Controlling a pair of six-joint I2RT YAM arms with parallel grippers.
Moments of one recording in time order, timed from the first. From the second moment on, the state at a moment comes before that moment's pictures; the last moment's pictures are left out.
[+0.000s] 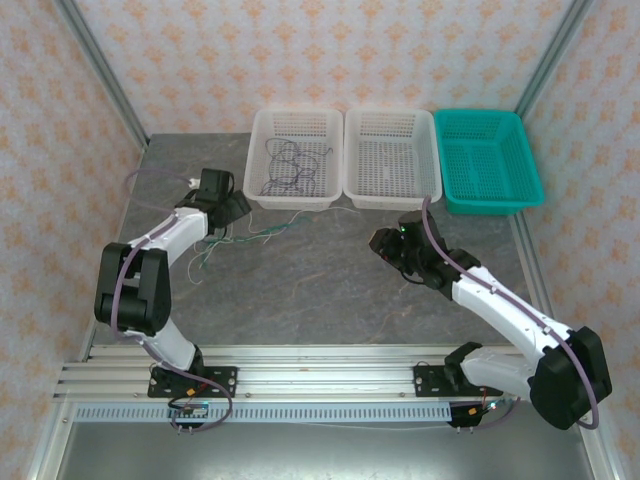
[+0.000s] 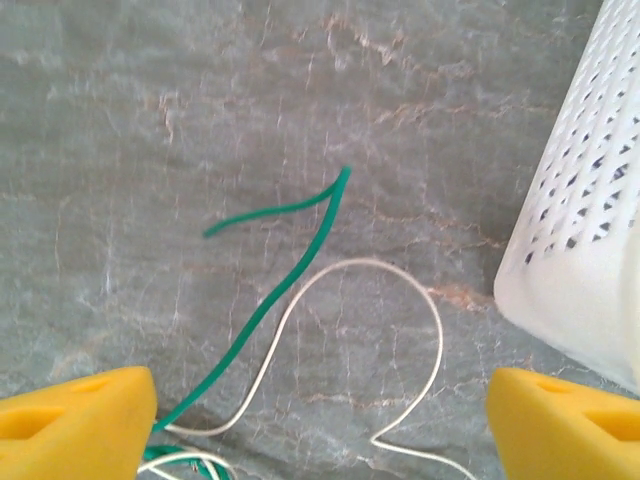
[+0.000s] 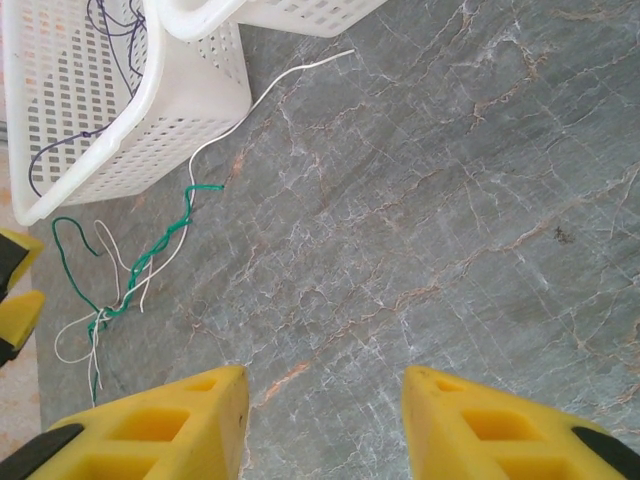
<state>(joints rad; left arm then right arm) -0.08 1.66 1.07 -0.34 -0.16 -0.63 0.52 1.11 0.74 -0.39 -0.04 0.99</state>
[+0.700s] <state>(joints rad) -0.05 1.77 1.10 -0.41 -0.15 -0.62 0.52 1.07 0.74 -0.42 -0.04 1.00</state>
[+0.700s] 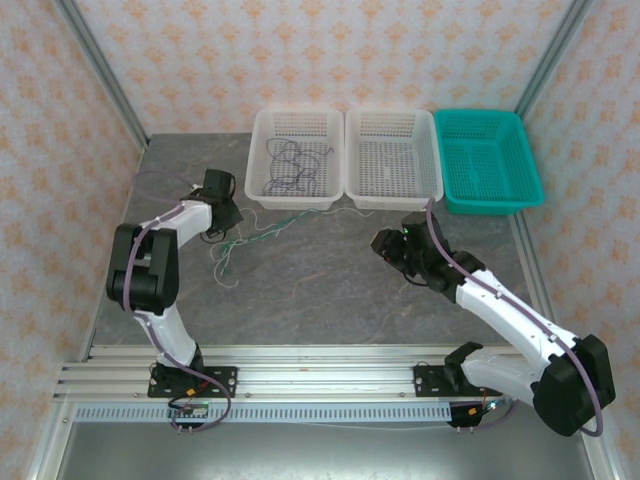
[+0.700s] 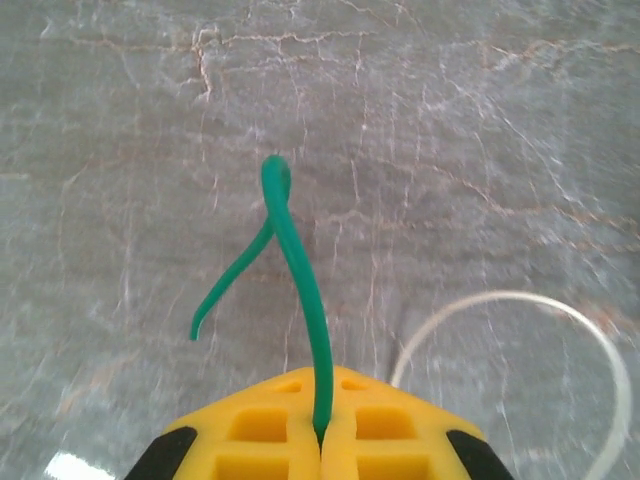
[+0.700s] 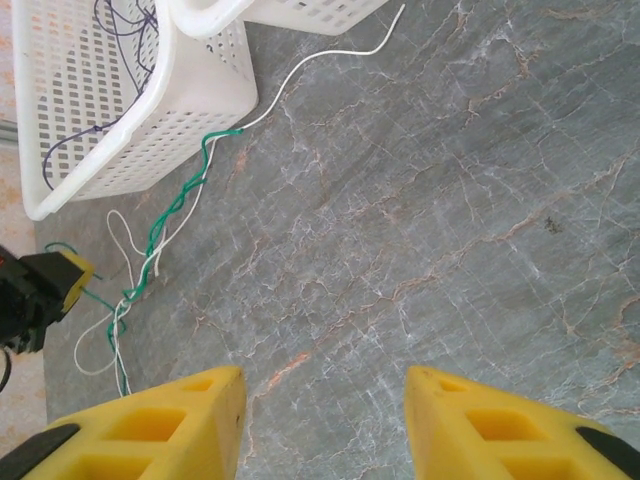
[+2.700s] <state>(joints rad) -0.56 0.88 0.87 -0.57 -0.24 -0.92 0.82 1.14 0.78 0.01 0.14 0.47</state>
